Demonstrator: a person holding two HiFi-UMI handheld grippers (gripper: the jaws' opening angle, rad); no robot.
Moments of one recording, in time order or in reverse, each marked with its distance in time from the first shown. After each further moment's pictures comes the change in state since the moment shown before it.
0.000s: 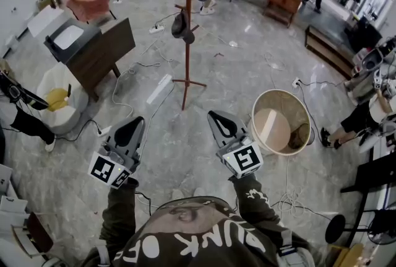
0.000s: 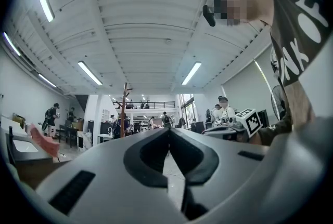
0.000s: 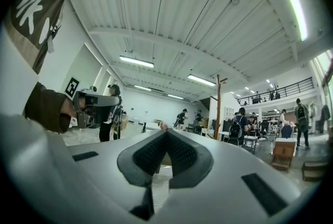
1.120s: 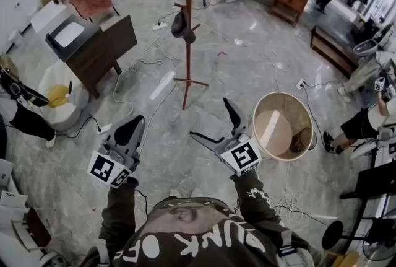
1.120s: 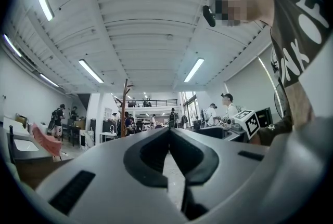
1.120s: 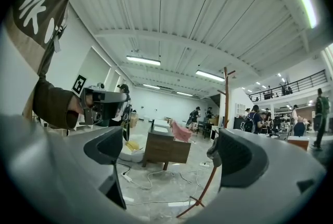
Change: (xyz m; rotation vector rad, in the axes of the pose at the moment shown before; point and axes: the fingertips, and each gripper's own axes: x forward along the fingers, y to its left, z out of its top) left arm 0.047 0.002 -0.015 0.000 0.023 0.026; right arm 0.021 -0.032 -0.025 0.010 0.001 0.127
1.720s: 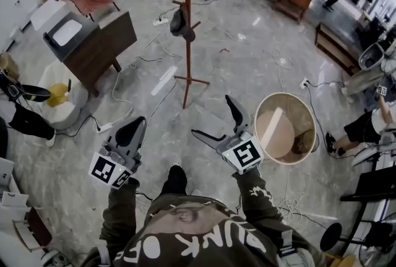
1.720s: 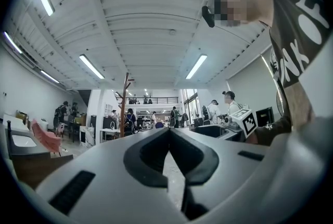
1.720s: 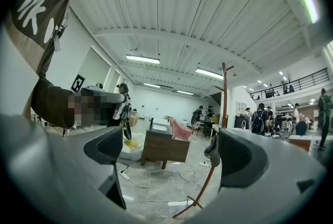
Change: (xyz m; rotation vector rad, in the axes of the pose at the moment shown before) left arm 0.045 0.020 -0.028 -0.020 0.032 0.005; right arm 0.027 -0.050 -0.021 0.011 0.010 0.010
